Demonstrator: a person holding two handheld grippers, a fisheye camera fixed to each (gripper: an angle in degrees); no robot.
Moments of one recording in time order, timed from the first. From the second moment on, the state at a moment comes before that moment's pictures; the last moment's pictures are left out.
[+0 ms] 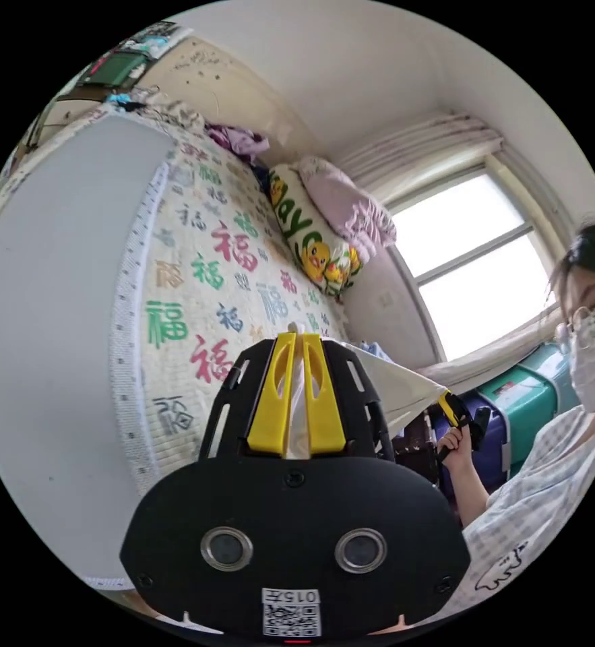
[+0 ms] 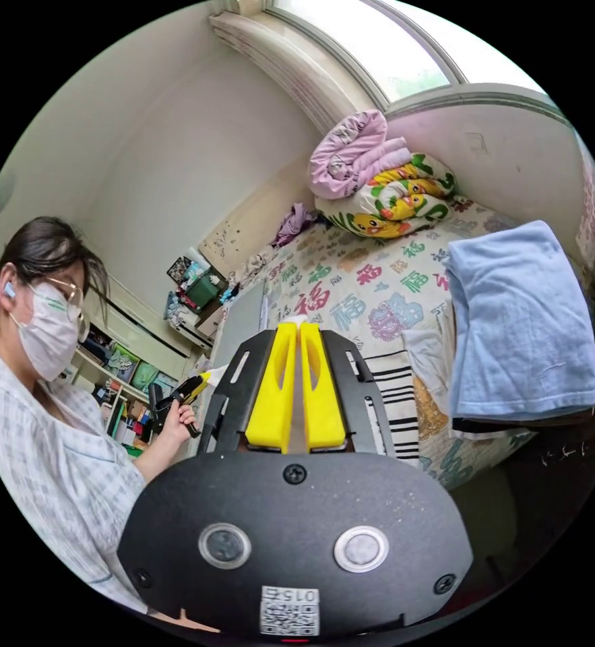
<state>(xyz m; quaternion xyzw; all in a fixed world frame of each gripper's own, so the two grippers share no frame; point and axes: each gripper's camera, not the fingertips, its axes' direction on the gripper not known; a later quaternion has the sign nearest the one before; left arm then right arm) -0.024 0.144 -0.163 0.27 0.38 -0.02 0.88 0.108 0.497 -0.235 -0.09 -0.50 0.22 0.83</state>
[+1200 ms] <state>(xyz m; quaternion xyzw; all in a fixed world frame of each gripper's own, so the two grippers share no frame) -0.591 0.262 -0.255 0.16 0.24 -0.20 0.94 -0.605 0.033 -0.353 -0.38 -0.59 -0.03 0.72</state>
